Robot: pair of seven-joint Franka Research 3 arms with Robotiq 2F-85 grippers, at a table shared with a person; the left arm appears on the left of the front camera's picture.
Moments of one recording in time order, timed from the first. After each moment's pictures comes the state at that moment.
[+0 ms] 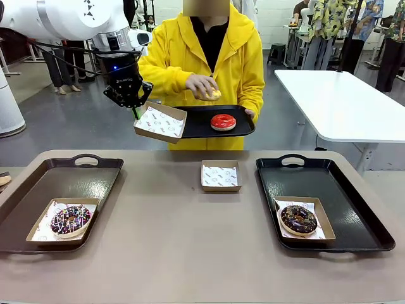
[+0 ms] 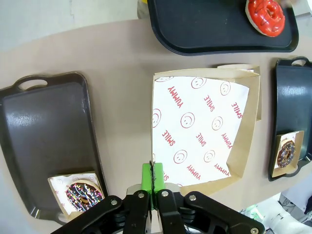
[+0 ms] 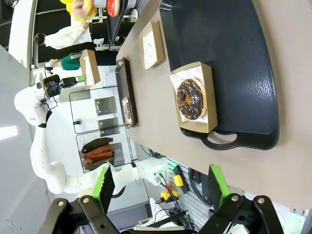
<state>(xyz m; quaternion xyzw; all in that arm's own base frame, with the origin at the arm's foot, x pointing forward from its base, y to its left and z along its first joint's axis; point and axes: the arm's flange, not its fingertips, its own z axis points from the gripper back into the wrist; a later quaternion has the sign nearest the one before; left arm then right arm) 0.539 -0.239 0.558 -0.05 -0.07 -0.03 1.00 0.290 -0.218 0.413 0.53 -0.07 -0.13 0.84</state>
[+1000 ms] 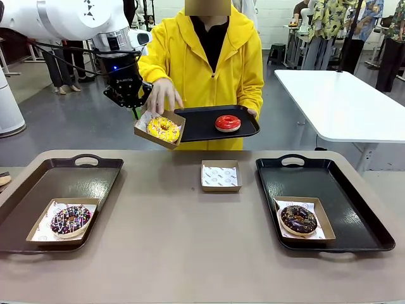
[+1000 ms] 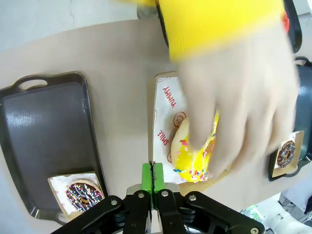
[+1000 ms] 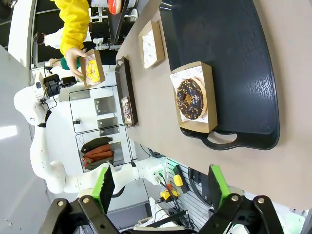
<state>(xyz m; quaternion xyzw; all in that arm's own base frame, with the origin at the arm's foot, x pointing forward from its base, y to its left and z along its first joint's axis) 0.539 -0.239 0.558 -0.05 -0.07 -0.03 1.00 0.291 -0.217 0.413 0.52 -0.07 -0.13 0.84</state>
